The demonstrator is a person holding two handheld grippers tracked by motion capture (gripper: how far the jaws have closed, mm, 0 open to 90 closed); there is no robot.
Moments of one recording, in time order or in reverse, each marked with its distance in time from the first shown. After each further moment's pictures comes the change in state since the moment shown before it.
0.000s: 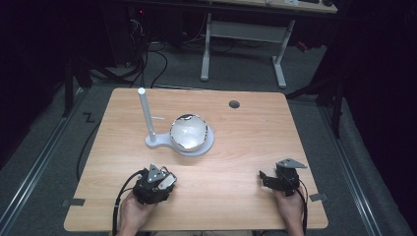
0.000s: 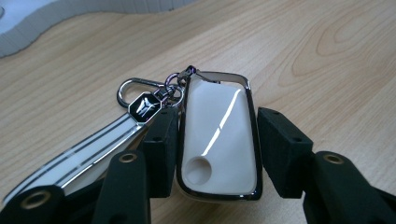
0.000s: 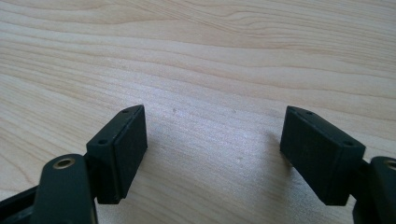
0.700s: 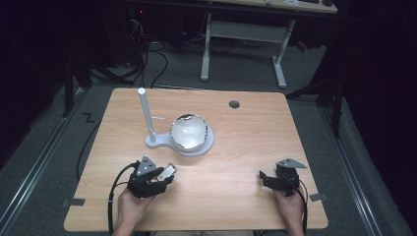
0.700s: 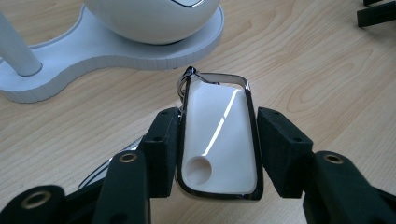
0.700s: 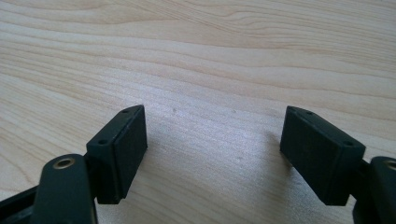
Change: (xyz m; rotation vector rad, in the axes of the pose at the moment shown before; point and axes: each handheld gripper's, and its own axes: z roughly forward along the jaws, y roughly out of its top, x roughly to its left) left arm -0.021 0.033 -0.022 -0.024 -0.101 -0.109; right arm 0.000 0.000 0.000 0.000 0.000 0.000
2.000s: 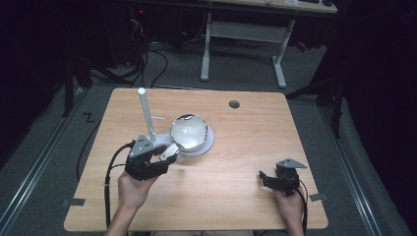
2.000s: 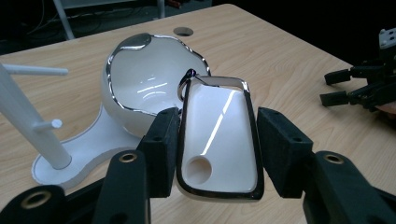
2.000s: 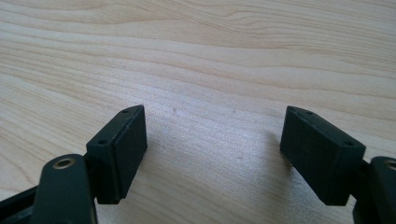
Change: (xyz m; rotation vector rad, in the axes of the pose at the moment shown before) left arm -0.064 0.043 -0.019 -0.057 -0.147 -0.051; right arm 0.000 0.000 0.000 0.000 0.001 0.000
